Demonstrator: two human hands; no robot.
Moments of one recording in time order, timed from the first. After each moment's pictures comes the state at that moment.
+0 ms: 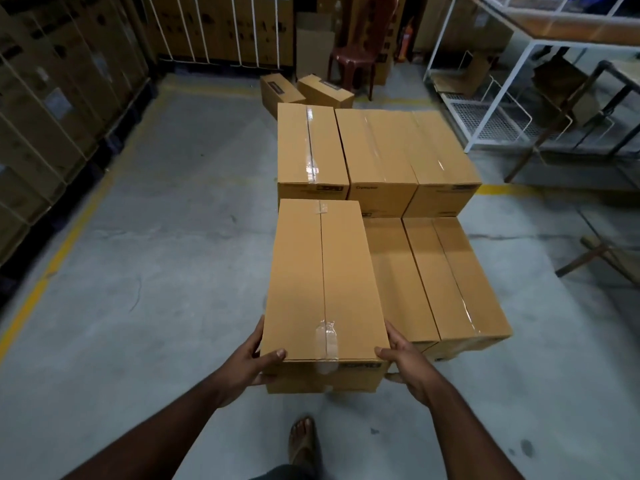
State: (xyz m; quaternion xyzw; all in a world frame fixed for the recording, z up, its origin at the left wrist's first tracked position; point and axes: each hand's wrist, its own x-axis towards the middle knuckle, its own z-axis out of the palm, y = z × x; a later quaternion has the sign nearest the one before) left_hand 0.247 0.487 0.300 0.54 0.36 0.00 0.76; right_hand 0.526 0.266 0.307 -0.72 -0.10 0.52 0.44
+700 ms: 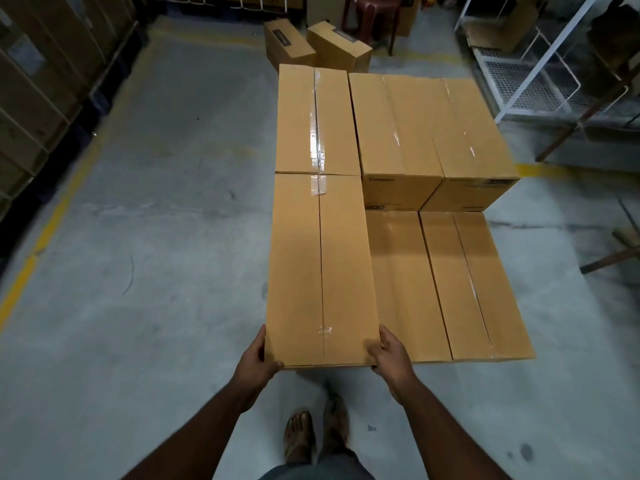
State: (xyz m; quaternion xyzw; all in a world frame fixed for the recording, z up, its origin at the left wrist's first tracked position) left_hand 0.335 0.535 0.228 0.53 0.46 0.04 0.71; right_hand 0.582 0.365 0.236 -0.78 -0.05 0.45 0.43
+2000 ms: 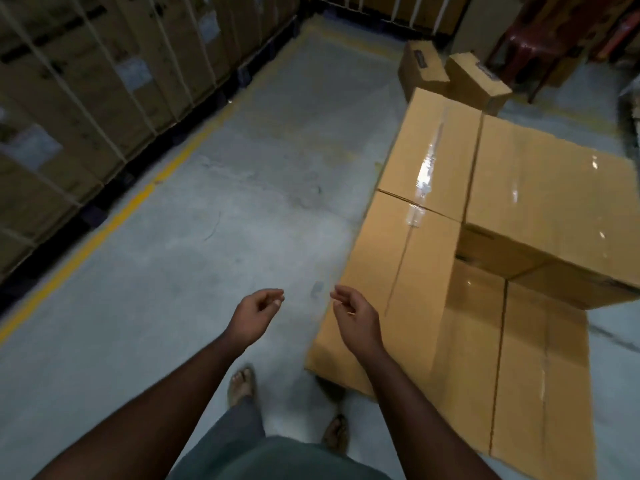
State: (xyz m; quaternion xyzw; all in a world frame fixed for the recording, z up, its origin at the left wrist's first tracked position) left_hand 0.281 0.610 0.283 0.54 0.59 0.21 0.55; right_hand 0.503 0.542 0.294 -0.72 -0.40 0.41 0.39
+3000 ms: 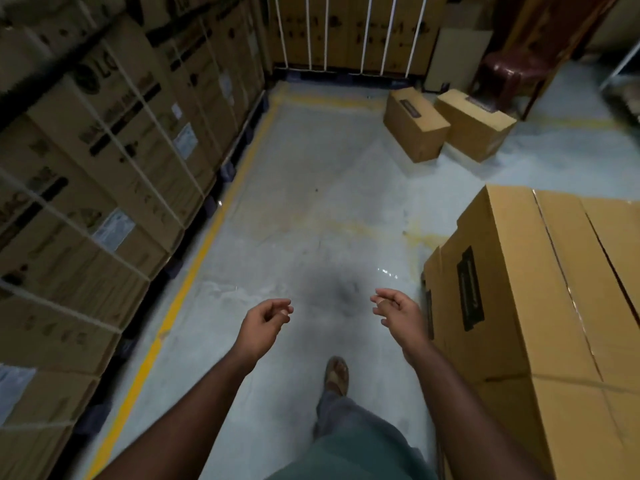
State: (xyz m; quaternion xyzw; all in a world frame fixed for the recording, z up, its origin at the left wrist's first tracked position) left_hand 0.199 1.252 0.307 0.56 0.55 0.18 0.60; right_hand 0.458 1.136 0.299 -0.73 -0.17 0.43 0.50
